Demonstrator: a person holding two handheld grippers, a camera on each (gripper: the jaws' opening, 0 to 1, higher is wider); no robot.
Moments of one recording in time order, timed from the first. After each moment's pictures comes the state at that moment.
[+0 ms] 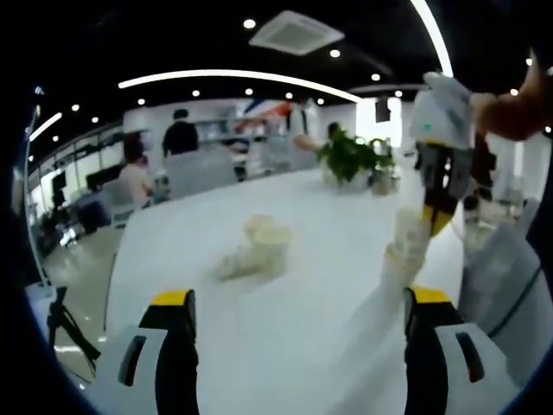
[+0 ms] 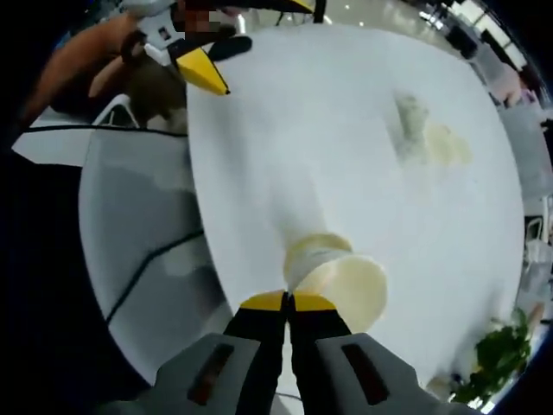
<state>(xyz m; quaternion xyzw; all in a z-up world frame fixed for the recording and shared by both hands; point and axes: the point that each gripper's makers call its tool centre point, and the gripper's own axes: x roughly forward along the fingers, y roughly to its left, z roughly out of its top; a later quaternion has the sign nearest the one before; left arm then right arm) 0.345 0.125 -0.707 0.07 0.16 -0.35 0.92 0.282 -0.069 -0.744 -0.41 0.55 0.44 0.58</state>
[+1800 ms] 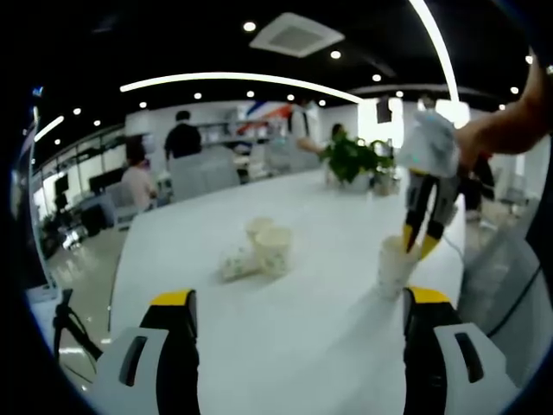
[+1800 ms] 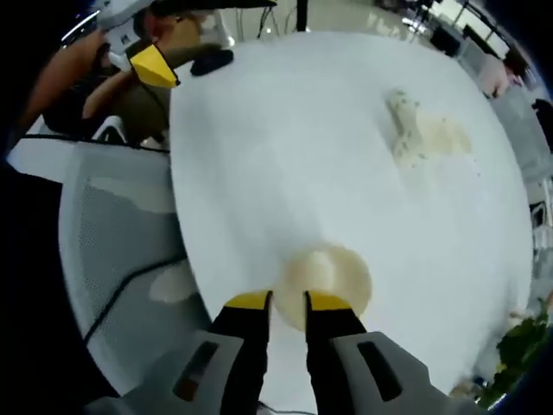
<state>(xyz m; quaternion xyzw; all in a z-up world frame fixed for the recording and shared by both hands) 0.337 0.121 -0.695 0.07 0.16 -0.35 0.92 0.301 -0.066 -0.770 -0.34 0.52 0.45 0.64</state>
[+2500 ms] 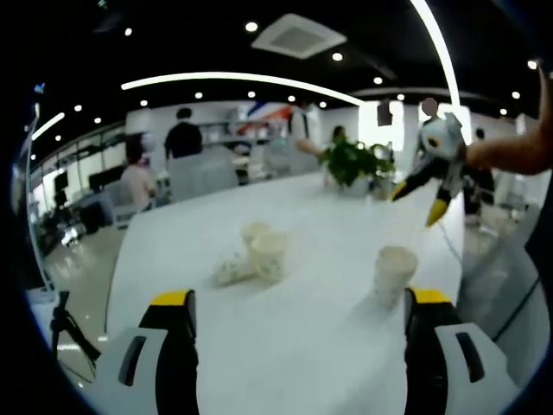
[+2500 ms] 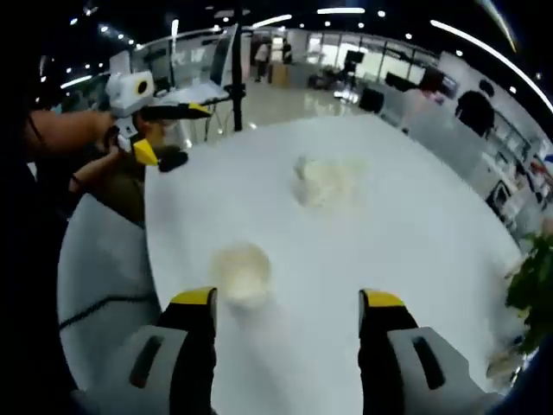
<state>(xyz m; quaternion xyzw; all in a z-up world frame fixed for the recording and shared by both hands) 0.341 0.118 -0.697 0.06 0.16 -0.34 0.92 0.343 -0.150 -0.711 -0.15 0.32 0.40 0.85</state>
